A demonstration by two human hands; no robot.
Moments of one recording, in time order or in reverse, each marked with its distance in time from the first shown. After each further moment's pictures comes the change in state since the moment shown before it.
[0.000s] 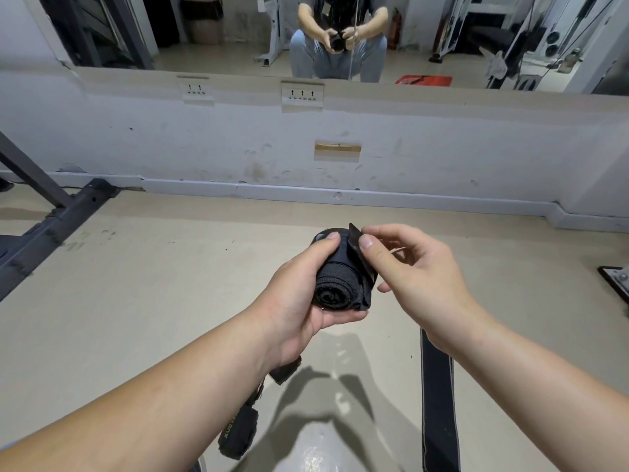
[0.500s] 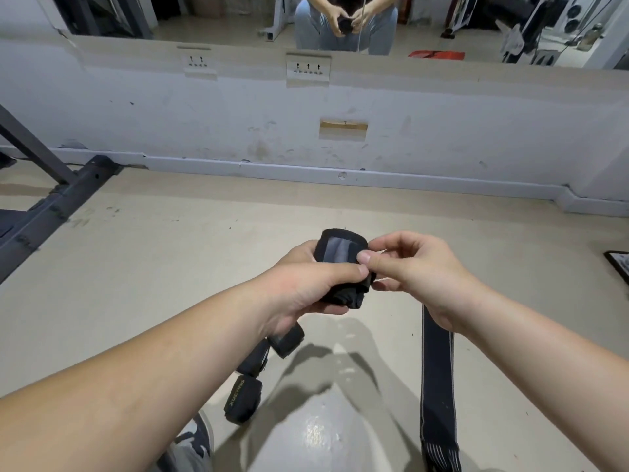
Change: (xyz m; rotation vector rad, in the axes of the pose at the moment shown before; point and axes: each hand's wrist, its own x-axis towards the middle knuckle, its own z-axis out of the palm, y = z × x) left_hand 0.009 -0.016 -0.021 0.439 0.031 -0.028; right_hand 0.004 0.028 -0.008 0.028 -0.184 0.331
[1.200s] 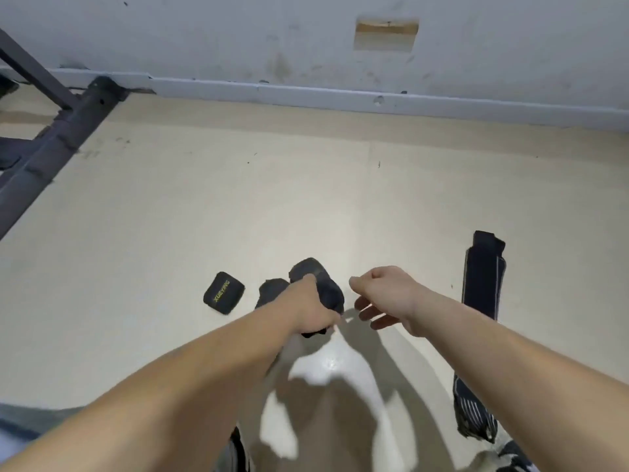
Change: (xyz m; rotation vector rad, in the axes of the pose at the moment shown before) left_hand 0.085 -0.193 -0.043 0.755 0.016 -0.391; right_hand 0.055 0.160 0.077 -0.341 -0.245 0.531
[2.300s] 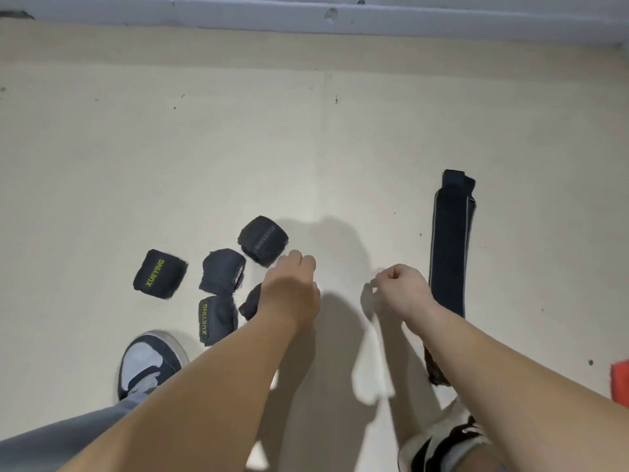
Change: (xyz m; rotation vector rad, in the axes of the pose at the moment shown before) left_hand 0.092 -0.017 0.110 0.458 0.388 0.382; right_hand 0.085 0.157 -0.025 0.078 0.407 0.170
